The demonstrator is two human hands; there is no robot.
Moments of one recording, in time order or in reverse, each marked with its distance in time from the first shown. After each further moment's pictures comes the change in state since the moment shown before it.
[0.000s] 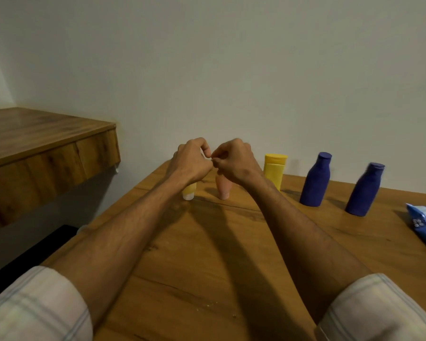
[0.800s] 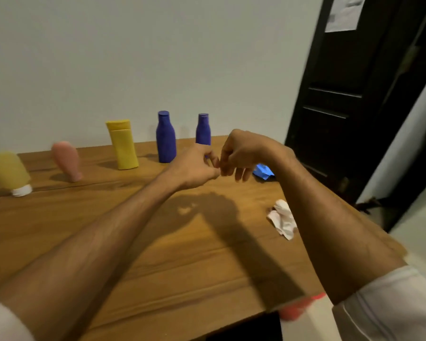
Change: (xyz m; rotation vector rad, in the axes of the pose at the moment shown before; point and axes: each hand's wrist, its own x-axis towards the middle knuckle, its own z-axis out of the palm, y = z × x) left_hand -0.146 0.208 0.135 -0.256 -0.709 0.394; right_hand -0.195 0.080 -0.254 -0.289 -0.354 0.751
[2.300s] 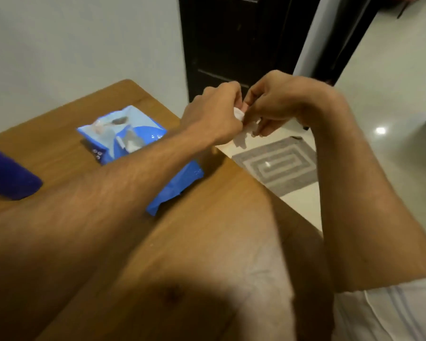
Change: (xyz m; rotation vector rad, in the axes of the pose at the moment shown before) left_hand 0.248 0.133 0.220 0.104 -0.321 0.374; right_hand 0.049 0.282 -0.111 0.391 0.193 0.569
